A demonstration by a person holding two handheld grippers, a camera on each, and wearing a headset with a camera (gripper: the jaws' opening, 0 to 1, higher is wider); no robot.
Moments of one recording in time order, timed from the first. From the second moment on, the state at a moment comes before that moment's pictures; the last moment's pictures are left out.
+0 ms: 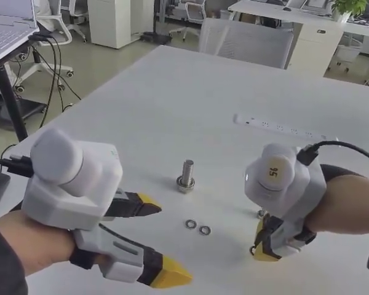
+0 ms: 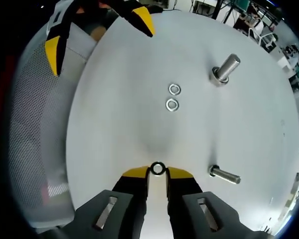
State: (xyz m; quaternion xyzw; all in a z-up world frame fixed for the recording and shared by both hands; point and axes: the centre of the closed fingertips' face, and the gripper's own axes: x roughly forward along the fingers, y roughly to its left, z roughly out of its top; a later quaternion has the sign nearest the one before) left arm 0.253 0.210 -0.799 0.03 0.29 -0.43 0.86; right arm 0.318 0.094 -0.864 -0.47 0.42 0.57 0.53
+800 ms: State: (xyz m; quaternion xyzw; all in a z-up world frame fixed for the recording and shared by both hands) left arm 0.251 0.208 -0.807 0.03 0.29 -0.42 0.86; right arm 0.355 0.052 -0.845 -0.45 0.43 0.53 0.58
